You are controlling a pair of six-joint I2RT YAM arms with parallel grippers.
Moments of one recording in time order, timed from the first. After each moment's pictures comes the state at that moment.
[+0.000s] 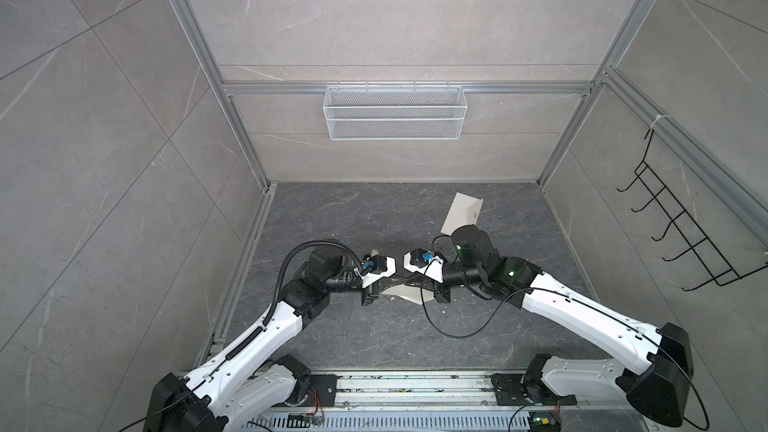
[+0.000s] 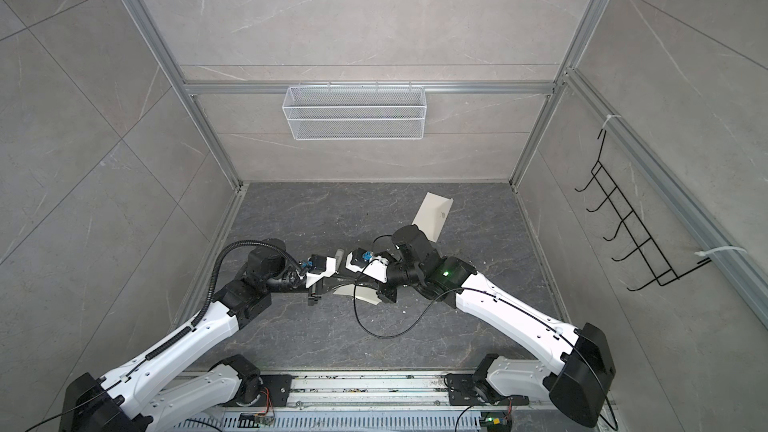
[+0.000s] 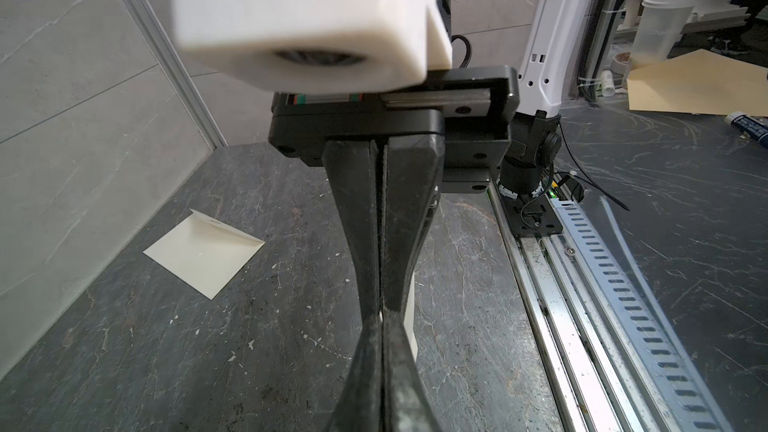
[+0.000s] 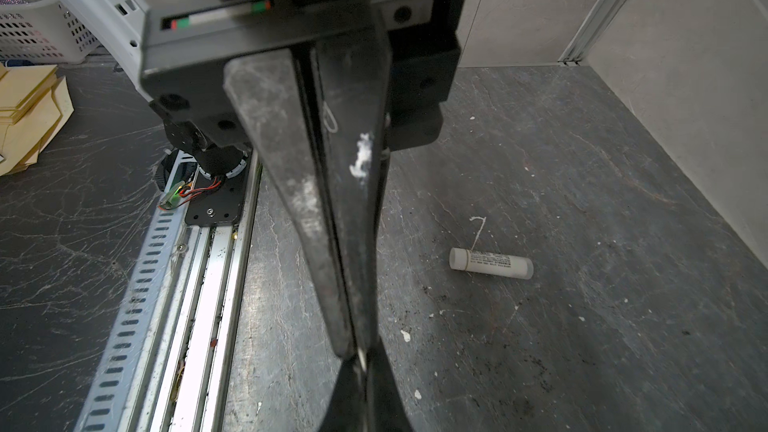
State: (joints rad) left arm -0.59 0.99 0.70 -0.04 0.90 0.47; right arm 0.80 1.24 1.04 -0.41 -0.55 -0.44
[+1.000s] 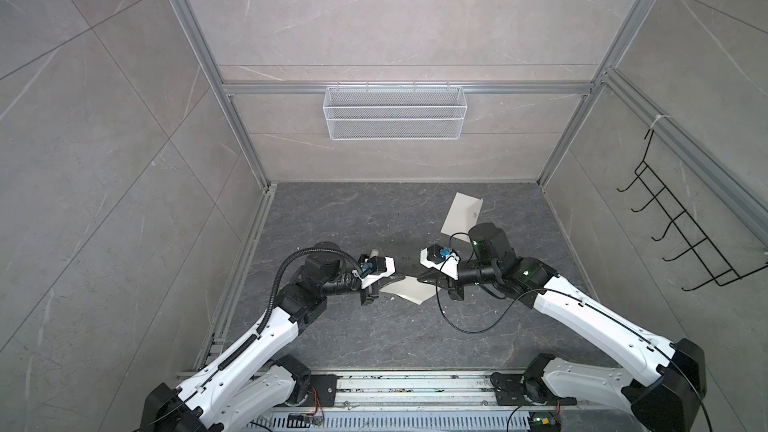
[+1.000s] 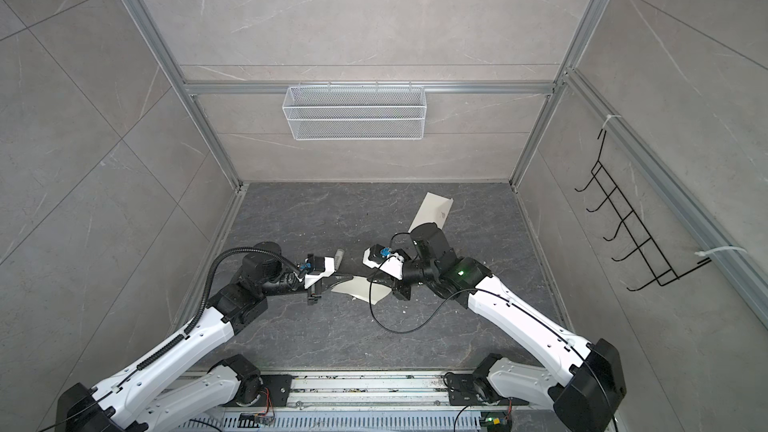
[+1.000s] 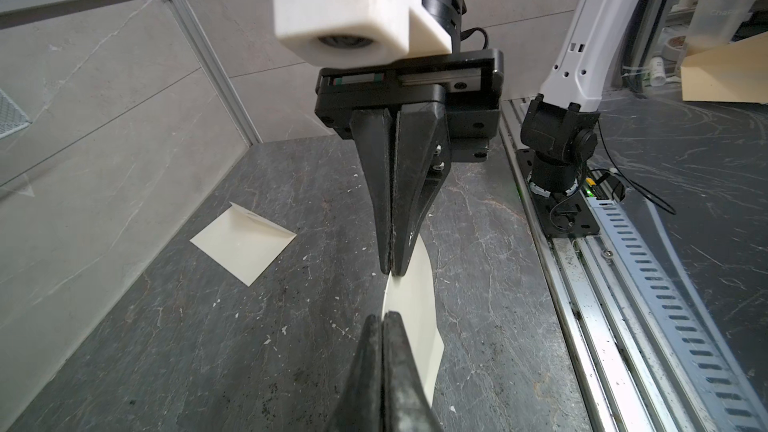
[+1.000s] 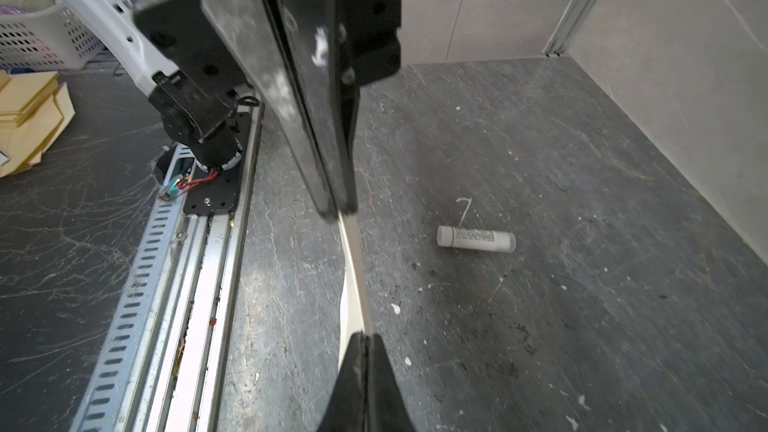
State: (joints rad) left arm -0.60 0.93 0.69 -0.05 0.79 0.47; right arm 0.66 1.17 0.97 -0.46 -0.63 -0.49
